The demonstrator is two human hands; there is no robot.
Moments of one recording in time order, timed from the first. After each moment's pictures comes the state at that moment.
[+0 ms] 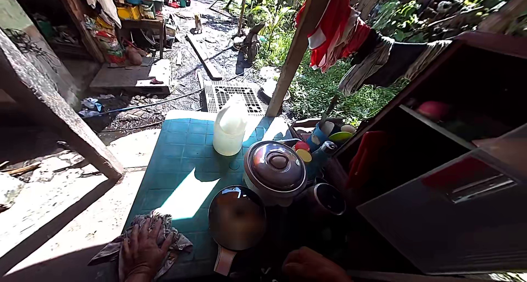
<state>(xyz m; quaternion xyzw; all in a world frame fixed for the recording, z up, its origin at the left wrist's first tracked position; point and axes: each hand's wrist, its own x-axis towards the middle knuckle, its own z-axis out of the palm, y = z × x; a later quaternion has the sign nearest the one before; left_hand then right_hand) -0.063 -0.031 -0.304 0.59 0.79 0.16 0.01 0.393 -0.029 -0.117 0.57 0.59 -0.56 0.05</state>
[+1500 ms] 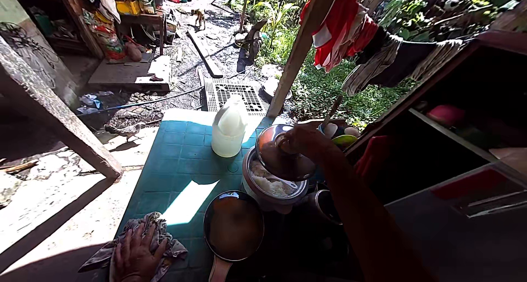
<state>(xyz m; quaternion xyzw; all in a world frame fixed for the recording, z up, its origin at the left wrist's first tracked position) -0.066 -0.033 -0.304 0.60 0.78 0.18 -0.02 0.330 0.203 0.069 0.61 0.79 -0.07 0.09</state>
